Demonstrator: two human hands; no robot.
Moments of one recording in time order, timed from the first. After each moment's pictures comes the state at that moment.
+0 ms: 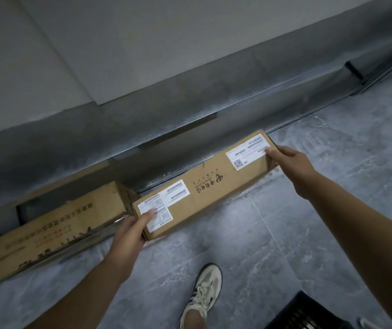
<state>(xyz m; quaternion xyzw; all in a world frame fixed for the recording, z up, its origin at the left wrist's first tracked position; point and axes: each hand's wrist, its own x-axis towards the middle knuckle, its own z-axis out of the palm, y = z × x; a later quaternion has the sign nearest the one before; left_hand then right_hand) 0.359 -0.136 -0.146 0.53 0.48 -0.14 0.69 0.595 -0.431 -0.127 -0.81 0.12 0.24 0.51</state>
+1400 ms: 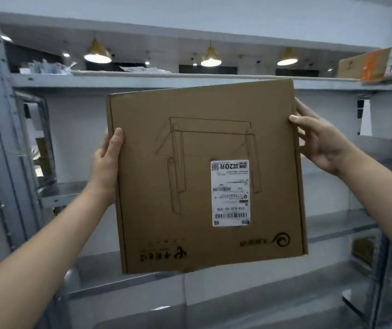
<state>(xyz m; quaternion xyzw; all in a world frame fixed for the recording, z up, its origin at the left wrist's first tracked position) 0.176 -0.102 0.695 0.60 -0.01 0.45 0.65 0.370 -0.475 0.740 -0.60 -0.43 0.00 0.68</state>
